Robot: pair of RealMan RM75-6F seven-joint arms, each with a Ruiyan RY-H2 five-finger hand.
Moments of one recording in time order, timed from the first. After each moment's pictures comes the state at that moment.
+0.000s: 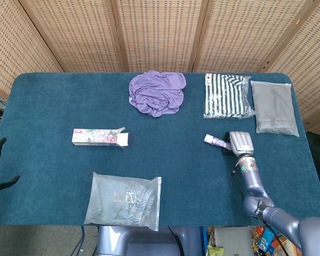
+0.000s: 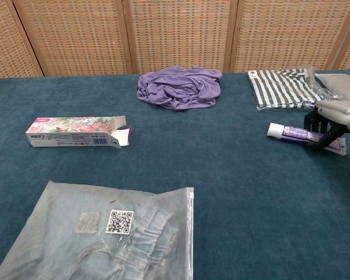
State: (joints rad) left arm -0.12 -1.15 -0.11 -1.55 1.35 1.43 0.09; right arm 0.67 -1.71 0.24 -0.88 -1.02 0.80 -0.17
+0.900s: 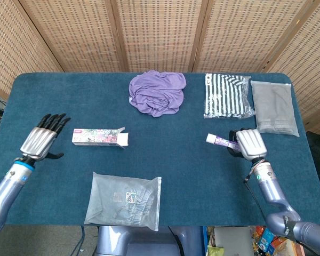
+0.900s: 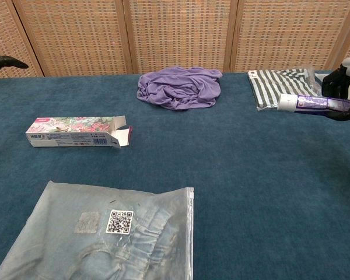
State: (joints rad) left arm -0.53 -1.25 -0.15 -1.33 1.44 0.95 0.04; right arm 0.57 -1.38 0.20 -1.35 -1.21 1.03 -0.19
